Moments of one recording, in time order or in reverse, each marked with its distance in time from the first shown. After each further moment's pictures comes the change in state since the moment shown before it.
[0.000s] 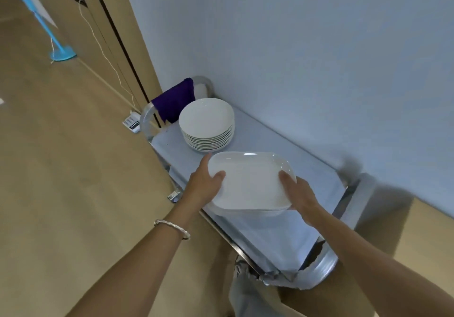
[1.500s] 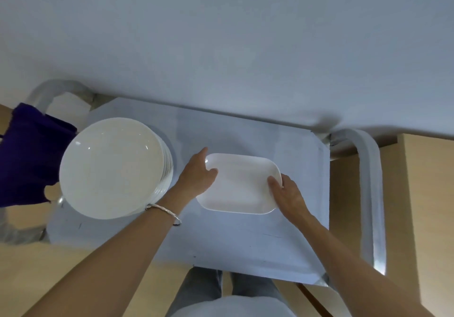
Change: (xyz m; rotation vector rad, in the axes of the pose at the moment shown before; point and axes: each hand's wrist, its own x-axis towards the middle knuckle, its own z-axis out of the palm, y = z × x) left_hand 0.273 0.031 0.108 0.546 -0.702 0.146; right_hand 0.144 0.067 0.035 -0.026 0.344 0.409
